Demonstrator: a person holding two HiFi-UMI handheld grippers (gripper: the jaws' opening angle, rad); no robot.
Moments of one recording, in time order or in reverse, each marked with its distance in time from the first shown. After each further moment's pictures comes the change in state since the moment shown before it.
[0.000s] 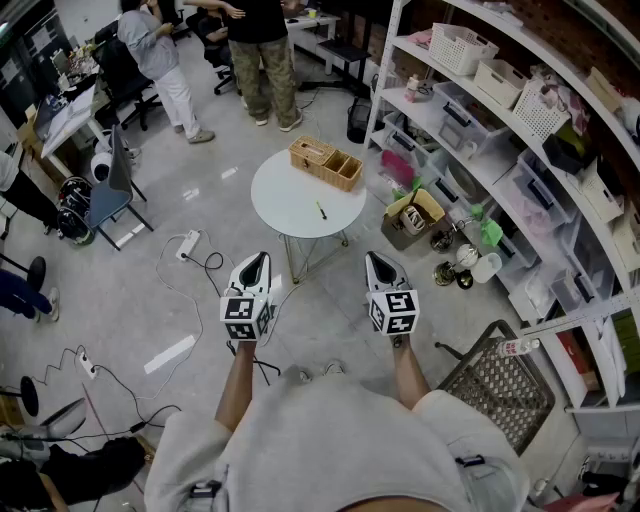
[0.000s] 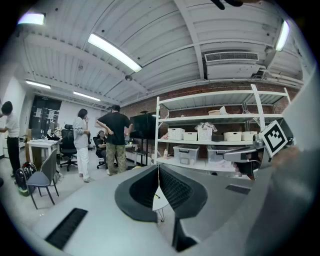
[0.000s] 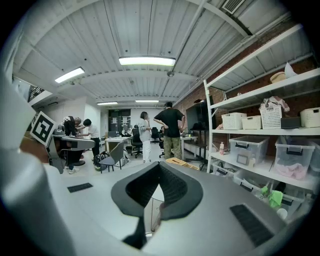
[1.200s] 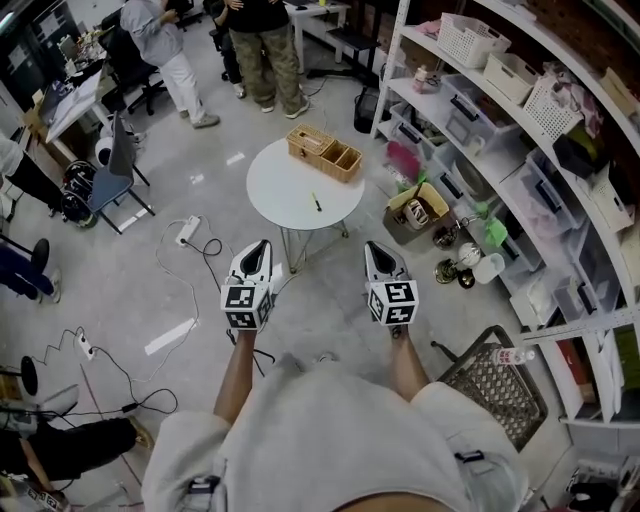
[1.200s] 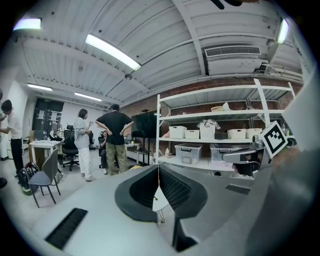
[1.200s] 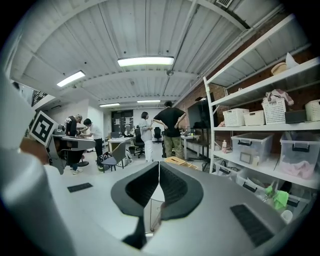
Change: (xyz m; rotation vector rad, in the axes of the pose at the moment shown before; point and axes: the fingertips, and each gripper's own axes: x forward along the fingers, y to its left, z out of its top) left arm 0.034 -0.032 -0.004 0.007 0.012 0.038; right arm 0.014 -0.043 -0.011 0.016 0.003 0.048
